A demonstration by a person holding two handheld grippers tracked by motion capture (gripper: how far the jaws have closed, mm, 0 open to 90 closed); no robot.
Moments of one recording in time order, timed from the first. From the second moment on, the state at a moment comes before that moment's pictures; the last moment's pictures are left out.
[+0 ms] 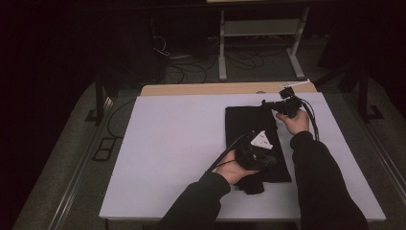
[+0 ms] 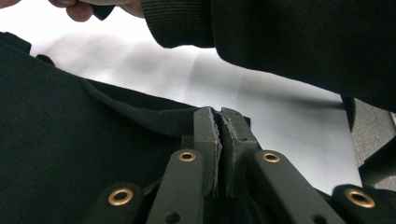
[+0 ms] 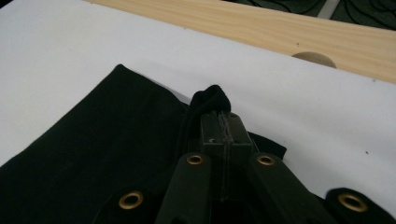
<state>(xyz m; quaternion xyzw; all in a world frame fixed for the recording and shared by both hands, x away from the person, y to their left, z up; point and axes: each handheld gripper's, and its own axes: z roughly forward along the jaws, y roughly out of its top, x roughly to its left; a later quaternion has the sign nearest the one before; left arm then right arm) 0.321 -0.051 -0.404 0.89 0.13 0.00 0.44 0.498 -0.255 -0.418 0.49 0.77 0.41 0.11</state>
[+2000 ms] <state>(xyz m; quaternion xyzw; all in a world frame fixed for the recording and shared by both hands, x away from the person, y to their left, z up) 0.330 -0.111 -0.423 0.91 0.11 -0.02 0.39 0.457 -0.322 -0.406 0.52 0.74 0.40 0.14</state>
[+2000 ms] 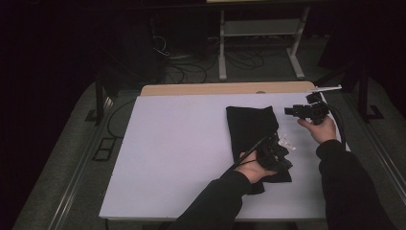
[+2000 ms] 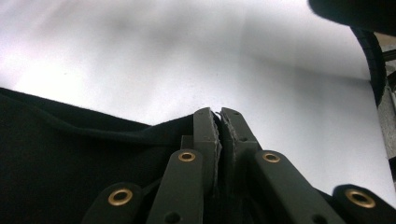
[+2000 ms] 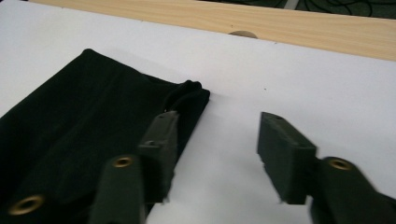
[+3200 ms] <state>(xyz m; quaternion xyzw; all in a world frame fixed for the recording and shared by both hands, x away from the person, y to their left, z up) 0.319 -0.093 -0.387 0.90 0.09 -0.03 0.42 0.369 -0.357 -0.389 0.52 0.72 0.44 0.16</state>
